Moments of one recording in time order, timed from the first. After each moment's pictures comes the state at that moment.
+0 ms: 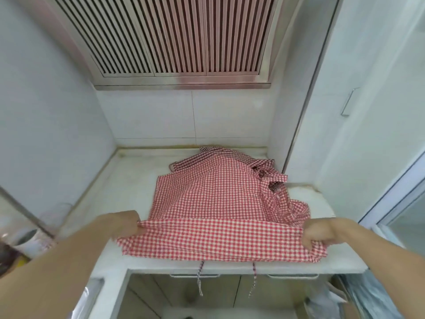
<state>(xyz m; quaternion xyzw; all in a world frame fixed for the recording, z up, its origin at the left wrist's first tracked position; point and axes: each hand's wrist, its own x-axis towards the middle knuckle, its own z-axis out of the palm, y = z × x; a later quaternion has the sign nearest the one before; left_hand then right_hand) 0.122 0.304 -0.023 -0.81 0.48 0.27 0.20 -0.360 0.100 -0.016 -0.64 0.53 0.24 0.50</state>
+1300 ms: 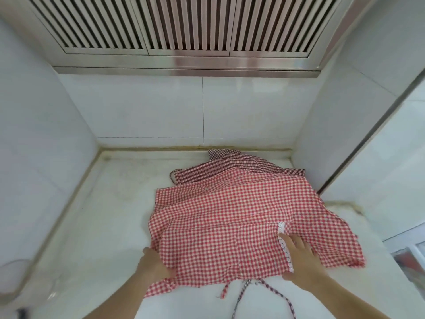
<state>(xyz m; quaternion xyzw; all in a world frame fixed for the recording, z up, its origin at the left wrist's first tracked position) 0.155 0.208 -0.160 -0.86 0.26 0.43 -0.02 -0.218 0.058 -0.145 -0.80 0.55 0.18 0.16</state>
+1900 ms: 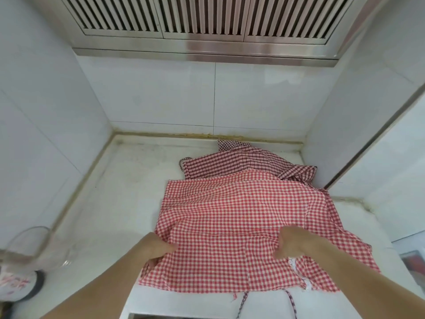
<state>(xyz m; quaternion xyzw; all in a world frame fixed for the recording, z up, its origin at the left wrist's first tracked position) 0.153 0.221 -0.134 -0.84 0.20 0.50 -0.06 -0.171 0.035 -0.085 -0.79 0.45 0.35 0.24</state>
